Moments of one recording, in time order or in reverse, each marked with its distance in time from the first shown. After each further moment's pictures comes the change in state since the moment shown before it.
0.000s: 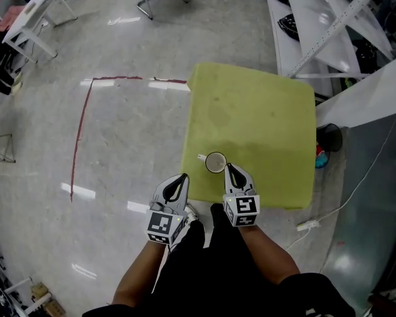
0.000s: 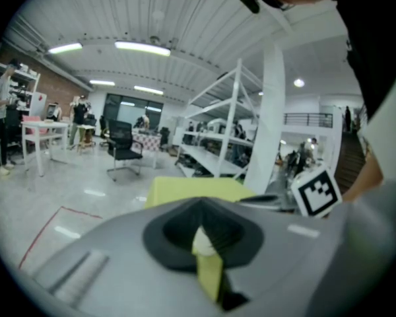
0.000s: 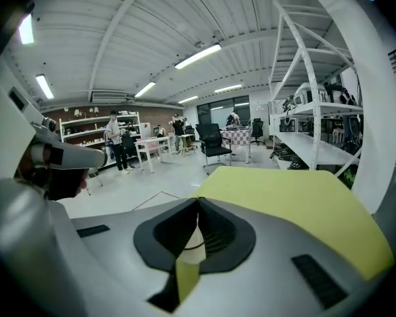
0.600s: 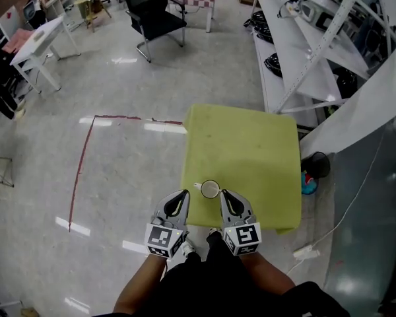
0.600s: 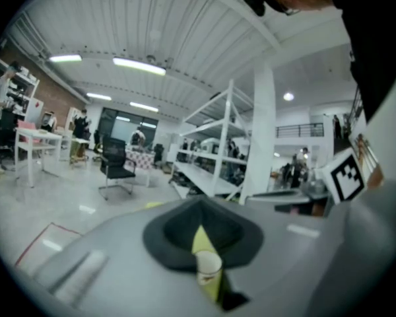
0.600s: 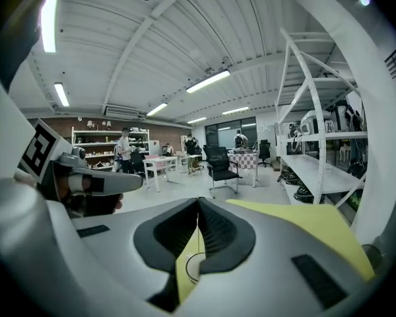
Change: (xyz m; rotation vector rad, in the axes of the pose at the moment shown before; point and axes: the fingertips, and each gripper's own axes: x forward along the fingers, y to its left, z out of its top) left arm -0.014 -0.014 0.065 0.018 -0.154 -0.042; right arm -0.064 0.033 0.089 -0.050 -0.171 0.052
